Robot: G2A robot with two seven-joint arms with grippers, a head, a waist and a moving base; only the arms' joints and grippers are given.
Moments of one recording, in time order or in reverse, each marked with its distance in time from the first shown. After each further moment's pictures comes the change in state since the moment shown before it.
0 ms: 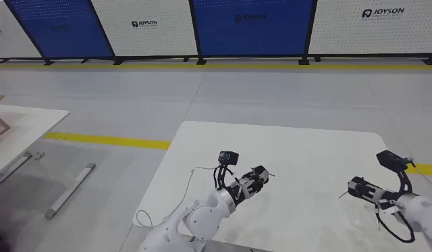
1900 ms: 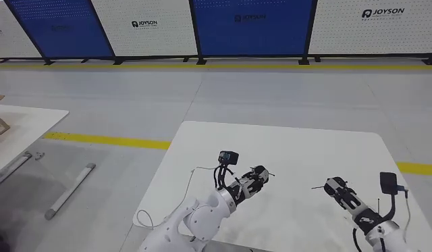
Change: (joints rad) left arm 0.001 0.000 0.000 -0.001 0.001 0.000 -0.001; right arm -0.301 -0.100 -0.012 -0.134 0.316 -0.216 -0.630
